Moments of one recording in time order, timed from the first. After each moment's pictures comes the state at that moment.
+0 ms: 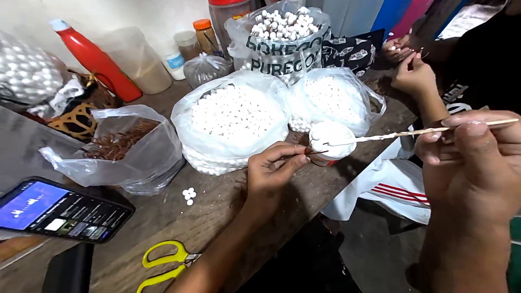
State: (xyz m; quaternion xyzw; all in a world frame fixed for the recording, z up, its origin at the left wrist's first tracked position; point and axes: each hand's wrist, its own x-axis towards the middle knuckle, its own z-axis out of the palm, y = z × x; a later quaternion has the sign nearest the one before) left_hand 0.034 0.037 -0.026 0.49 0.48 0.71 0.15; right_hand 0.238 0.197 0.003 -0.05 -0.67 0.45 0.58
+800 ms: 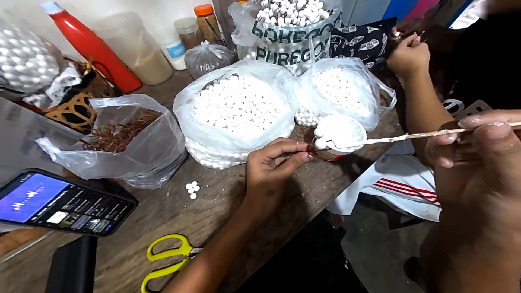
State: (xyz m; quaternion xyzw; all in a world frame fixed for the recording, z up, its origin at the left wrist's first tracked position) left_hand 0.026 0.025 -0.029 0.48 0.49 0.71 0.18; right_hand 0.238 0.191 -0.004 -0.06 -0.67 0.47 0.57
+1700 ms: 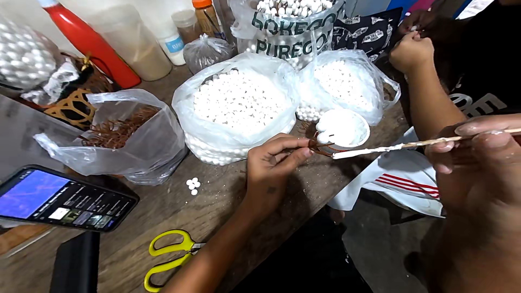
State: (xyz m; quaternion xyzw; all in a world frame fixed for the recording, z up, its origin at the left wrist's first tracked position) left_hand 0.027 0.023 -0.029 0.47 0.50 0.70 0.18; right_hand 0.241 0.183 -0.008 -0.04 -0.70 0.47 0.54
